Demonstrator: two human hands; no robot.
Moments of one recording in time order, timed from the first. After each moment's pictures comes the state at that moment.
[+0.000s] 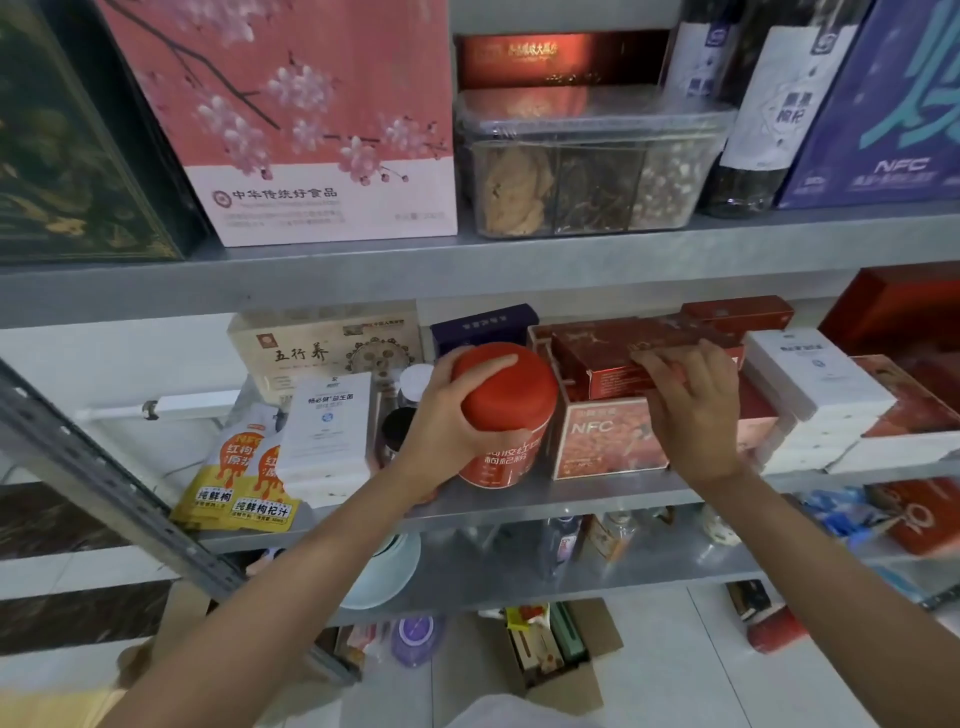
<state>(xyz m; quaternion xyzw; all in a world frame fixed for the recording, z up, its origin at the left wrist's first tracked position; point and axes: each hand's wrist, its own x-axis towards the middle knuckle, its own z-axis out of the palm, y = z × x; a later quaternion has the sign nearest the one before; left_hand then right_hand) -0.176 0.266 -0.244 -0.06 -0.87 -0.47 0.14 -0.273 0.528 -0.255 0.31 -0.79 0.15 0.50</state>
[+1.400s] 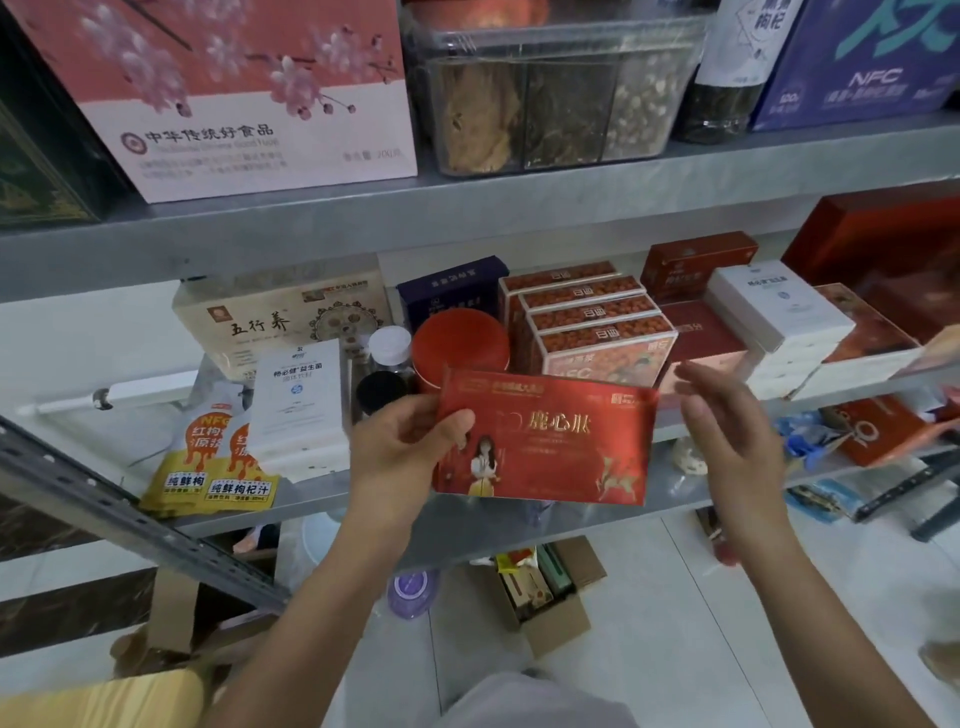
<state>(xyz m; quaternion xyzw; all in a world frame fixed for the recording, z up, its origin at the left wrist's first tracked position) -0.100 0.288 -0.229 0.13 -0.72 -0.66 0.15 -0.142 0.547 -0.240 0.06 -0.79 0.59 0.14</state>
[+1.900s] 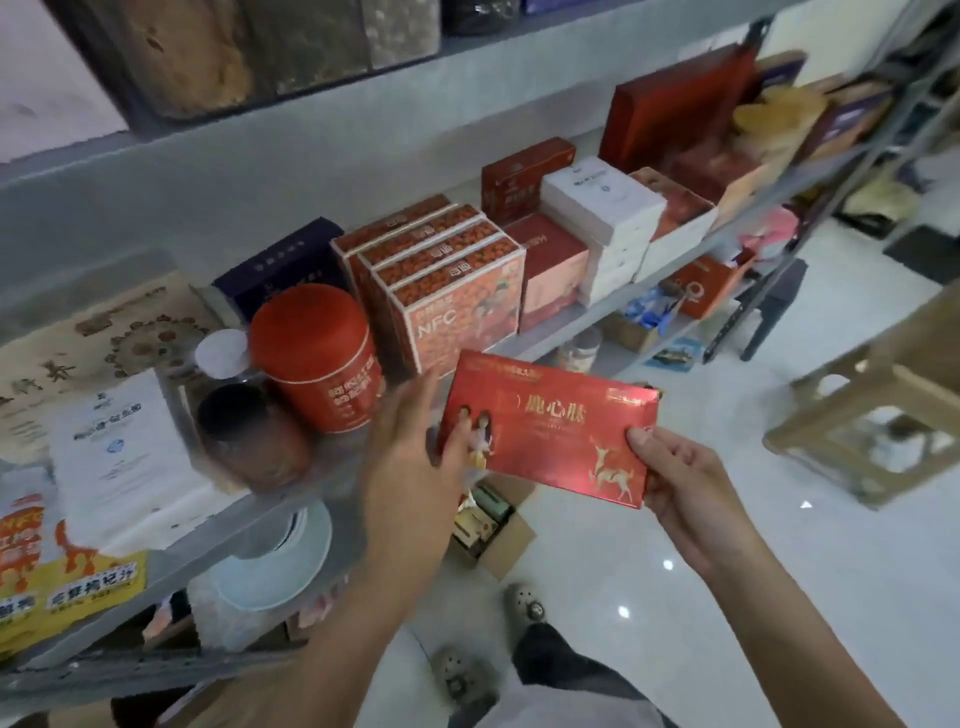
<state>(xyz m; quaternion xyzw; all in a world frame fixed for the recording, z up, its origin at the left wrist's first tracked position) -0.096 0.346 -0.264 -0.07 -0.90 -0.40 0.16 -0.045 0.577 -0.282 -0.19 -0.59 0.78 0.01</state>
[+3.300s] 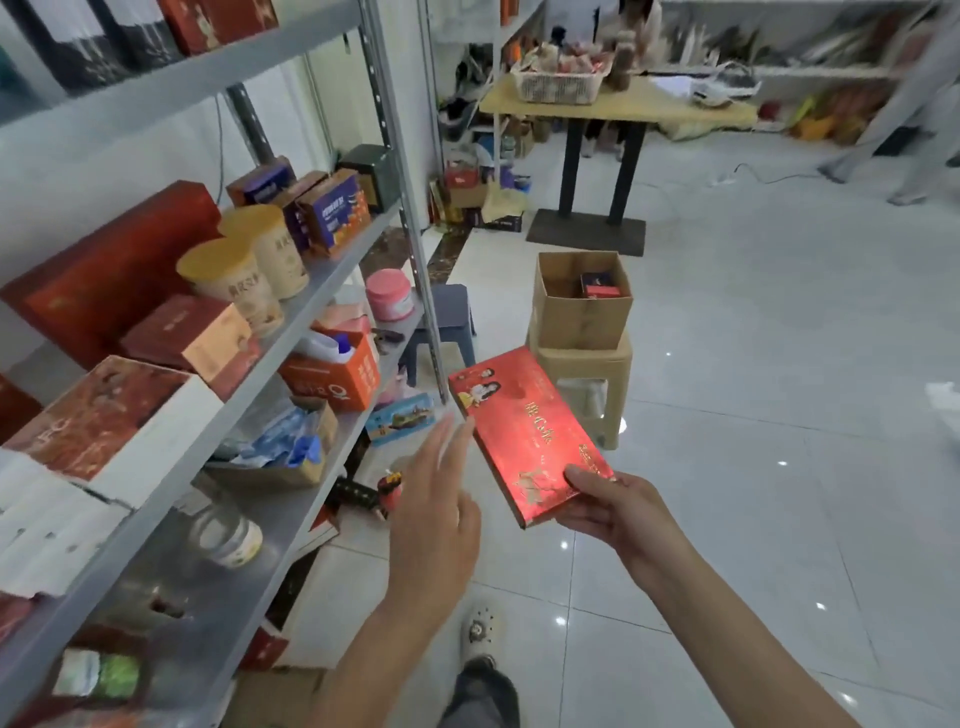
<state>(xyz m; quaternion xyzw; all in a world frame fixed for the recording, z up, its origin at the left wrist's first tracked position) -0.056 0.852 -0.299 -0.46 -0.79 -0.40 -0.01 0.091 0.988 -0.303 -0.42 -0.45 0.76 0.19</state>
